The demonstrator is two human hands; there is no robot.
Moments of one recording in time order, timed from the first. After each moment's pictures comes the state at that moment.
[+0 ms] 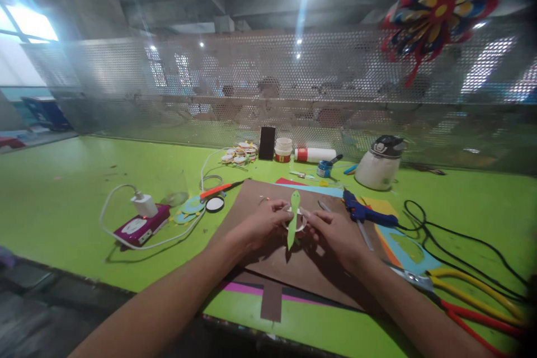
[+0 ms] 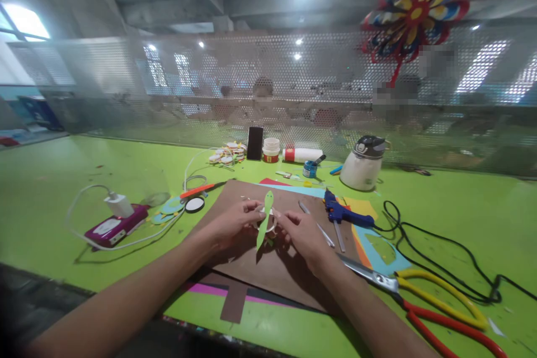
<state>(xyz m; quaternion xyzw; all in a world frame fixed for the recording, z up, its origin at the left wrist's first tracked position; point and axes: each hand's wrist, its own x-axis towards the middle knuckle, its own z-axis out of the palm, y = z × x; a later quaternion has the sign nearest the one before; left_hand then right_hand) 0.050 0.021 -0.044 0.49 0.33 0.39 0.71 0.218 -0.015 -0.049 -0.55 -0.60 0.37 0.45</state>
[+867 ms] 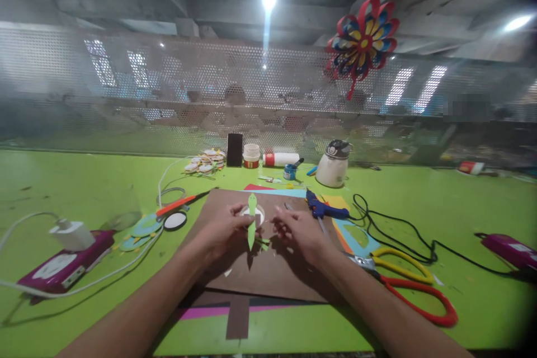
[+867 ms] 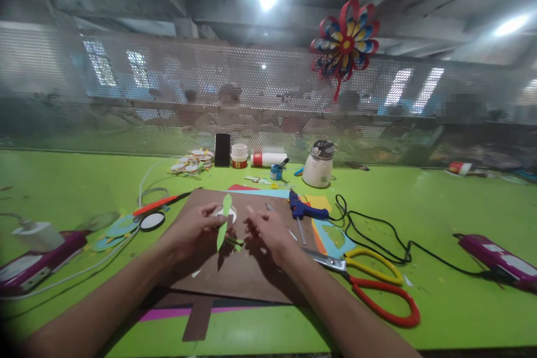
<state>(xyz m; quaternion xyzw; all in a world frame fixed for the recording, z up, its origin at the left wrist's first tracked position) 0.040 0.031 -0.047 0.48 0.33 0.41 0.70 0.221 -0.007 -0.050 -0.51 -0.47 0.51 0.51</state>
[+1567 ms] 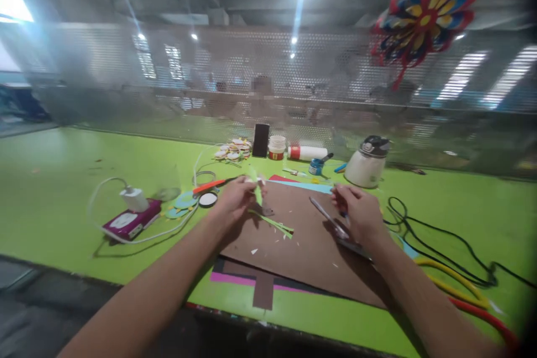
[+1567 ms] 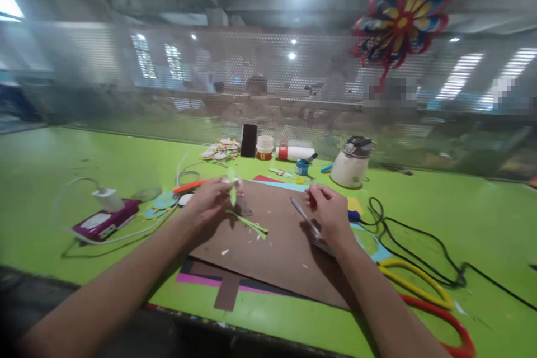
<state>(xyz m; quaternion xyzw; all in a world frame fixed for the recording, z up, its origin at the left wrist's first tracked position) 0.016 0.058 -0.037 0.35 0.33 0.56 0.67 0.285 0.024 -0.053 -0.59 -0.51 0.28 0.56</state>
